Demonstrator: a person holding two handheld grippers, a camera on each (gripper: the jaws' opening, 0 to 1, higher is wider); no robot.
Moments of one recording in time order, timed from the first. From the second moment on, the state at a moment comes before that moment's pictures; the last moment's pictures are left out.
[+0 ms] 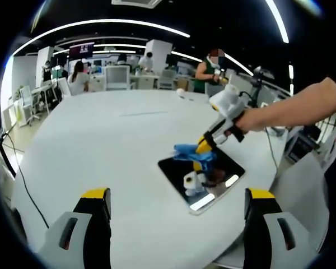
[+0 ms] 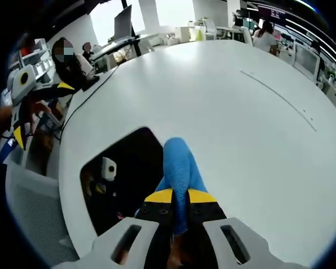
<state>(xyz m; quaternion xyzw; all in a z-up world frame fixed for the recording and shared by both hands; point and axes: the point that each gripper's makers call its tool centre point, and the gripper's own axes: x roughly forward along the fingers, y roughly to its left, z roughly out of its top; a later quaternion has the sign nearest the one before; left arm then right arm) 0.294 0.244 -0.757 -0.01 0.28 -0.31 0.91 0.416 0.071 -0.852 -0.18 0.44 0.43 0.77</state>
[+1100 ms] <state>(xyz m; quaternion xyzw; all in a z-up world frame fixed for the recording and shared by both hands) 0.295 0.237 -0.755 -0.01 0.28 -0.32 0.91 0.418 0.038 -0.853 -0.18 0.45 0.41 0.77</state>
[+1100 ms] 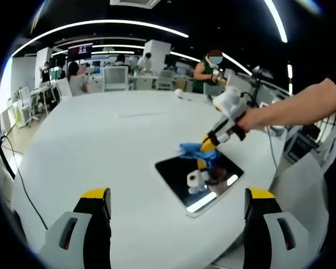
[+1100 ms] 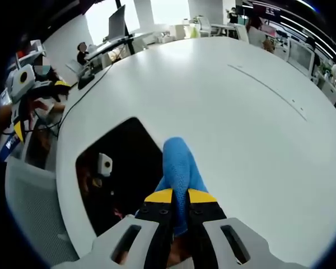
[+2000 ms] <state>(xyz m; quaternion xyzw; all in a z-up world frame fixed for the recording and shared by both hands) 0.297 0.236 -0.751 -0.01 0.27 -0.32 0.91 0.408 0.032 -0.852 -0.17 0.43 0.36 0.81</state>
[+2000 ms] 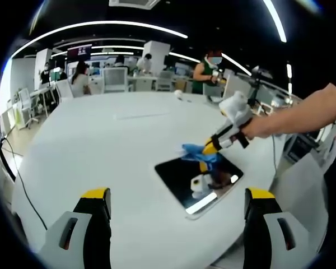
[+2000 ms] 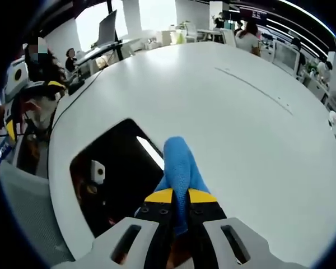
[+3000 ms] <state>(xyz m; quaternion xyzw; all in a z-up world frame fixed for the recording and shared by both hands) 0.300 0.226 -0.742 -0.01 0.26 -0.33 0.91 0.375 0.026 -0.853 -0.15 0.41 0.33 0.83</state>
